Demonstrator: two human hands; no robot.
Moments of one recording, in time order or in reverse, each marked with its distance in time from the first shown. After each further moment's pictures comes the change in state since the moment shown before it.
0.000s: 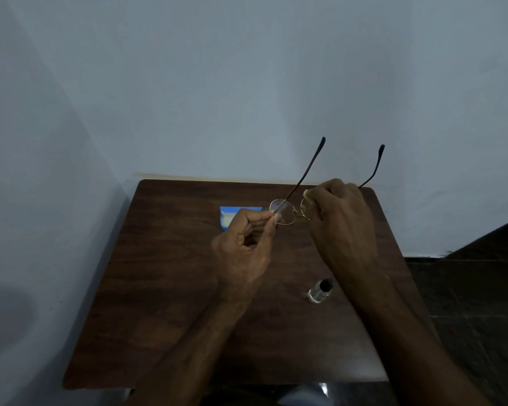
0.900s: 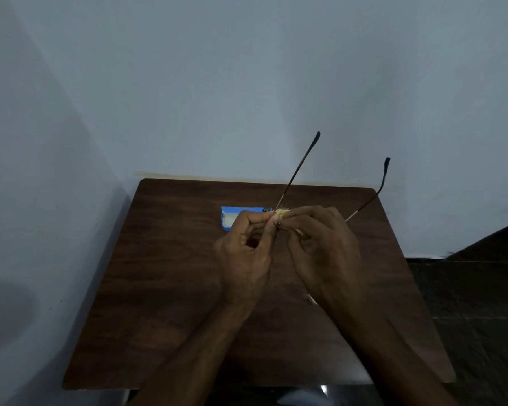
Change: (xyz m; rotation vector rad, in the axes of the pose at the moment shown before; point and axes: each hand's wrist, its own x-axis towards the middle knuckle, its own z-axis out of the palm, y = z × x) left_hand -0.003 -0.011 0.006 -0.009 0.004 -0.071; right_hand -0.032 -0.024 0.001 0.331 0.075 -0.153
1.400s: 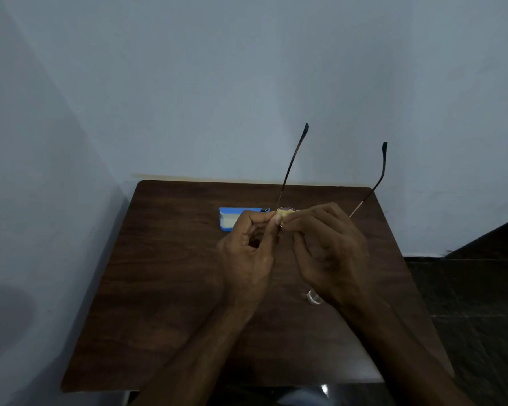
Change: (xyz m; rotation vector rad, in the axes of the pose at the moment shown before) left_hand -0.005 0.006 0.005 -0.094 -0.035 -0.063; right_hand 0.000 0.007 -0.014 0.047 0.047 -0.160
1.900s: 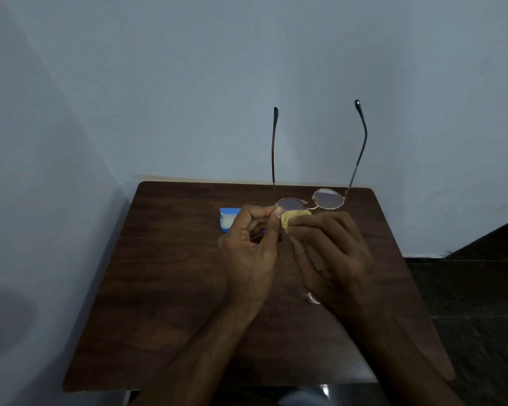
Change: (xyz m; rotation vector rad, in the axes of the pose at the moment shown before) left_hand 0.004 0.023 0.006 -0.046 0.082 -0.036; right_hand -0.017 -0.004 -0.003 -0.058 0.085 -0.078
